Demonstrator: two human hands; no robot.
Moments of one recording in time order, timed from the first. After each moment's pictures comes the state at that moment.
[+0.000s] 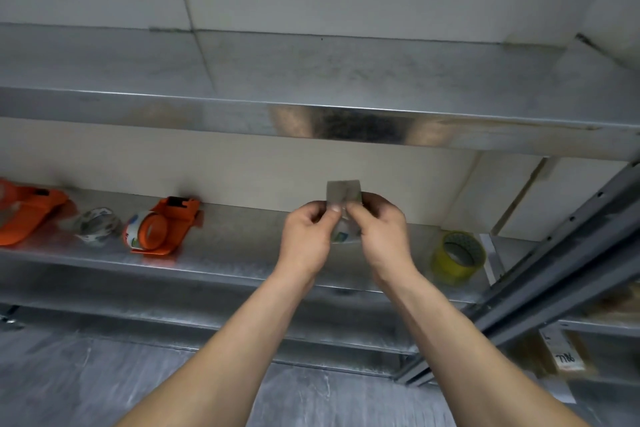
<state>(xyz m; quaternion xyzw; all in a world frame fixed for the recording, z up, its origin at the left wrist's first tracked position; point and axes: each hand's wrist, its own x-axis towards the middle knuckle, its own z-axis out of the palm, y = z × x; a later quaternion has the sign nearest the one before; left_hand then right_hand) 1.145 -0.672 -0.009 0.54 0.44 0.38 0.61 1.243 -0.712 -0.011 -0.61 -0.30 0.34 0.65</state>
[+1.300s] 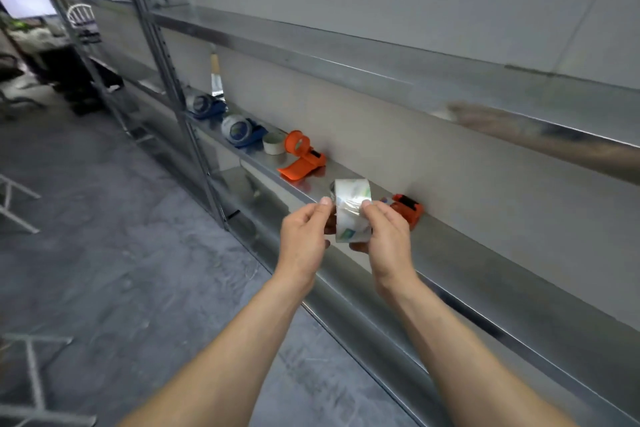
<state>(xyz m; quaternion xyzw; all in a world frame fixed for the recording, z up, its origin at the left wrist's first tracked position) 0.791 -0.693 0.031 0.36 0.58 0.59 0.44 0.895 -0.671 0.030 -0.47 -0.44 0.54 0.54</state>
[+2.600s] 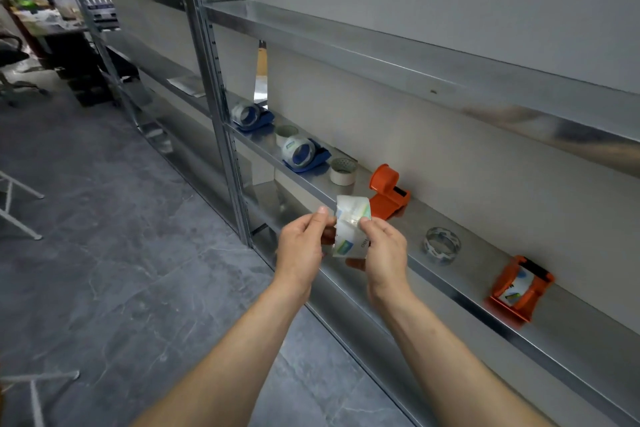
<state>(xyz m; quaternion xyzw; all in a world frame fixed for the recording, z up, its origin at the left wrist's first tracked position) 0.511 -0.565 0.001 0.34 0.58 0.59 0.45 0.619 -0.548 0.009 -0.51 -0.41 0.56 0.51</state>
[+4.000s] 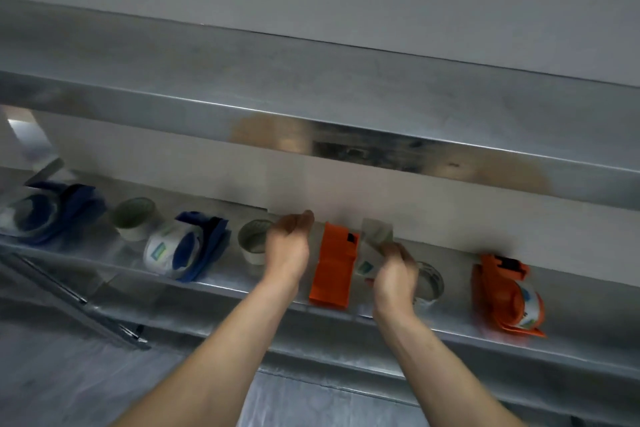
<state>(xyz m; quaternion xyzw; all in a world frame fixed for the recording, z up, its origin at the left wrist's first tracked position) 0.510 -0.238 -0.033 0.47 0.54 0.39 0.58 0.620 -0.310 -0.057 -0.69 -0.11 0.29 0.65</state>
